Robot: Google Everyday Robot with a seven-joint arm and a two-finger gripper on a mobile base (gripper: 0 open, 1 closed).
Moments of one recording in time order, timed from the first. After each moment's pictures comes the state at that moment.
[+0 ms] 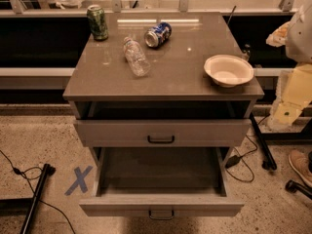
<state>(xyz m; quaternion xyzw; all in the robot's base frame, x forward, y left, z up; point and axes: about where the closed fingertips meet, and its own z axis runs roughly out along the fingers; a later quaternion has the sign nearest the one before) 0.438 -0.217 0.976 -0.60 0.78 -0.03 0.16</state>
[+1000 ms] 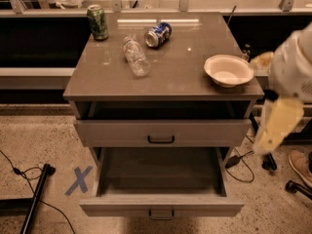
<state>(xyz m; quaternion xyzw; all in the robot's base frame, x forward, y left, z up) 0.430 -0.201 0.926 -0.63 0.76 0.00 0.19</state>
